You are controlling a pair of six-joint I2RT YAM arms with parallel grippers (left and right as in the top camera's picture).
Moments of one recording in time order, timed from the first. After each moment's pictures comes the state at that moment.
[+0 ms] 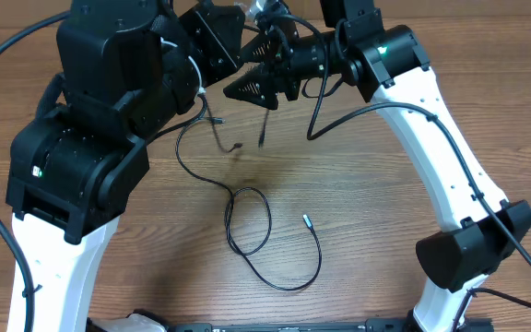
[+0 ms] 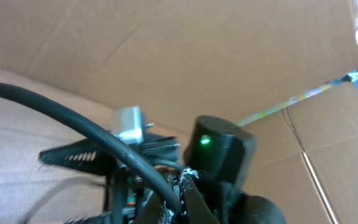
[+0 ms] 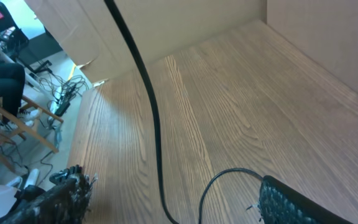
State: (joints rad) left arm -0.45 1.49 2.17 -0.95 0.08 -0.86; right arm 0.43 1.94 2.09 -0.85 -0.96 -0.30
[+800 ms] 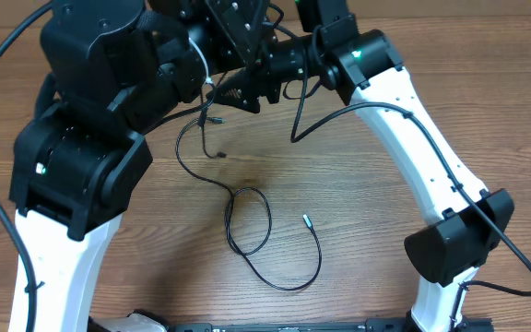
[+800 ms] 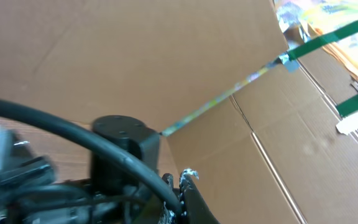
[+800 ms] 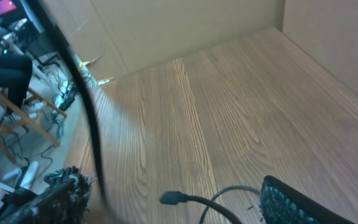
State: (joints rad) left arm -0.46 1.51 2.17 -0.78 0.25 -0.84; right arm 0.49 2.00 2.09 -0.74 -0.96 -0.30
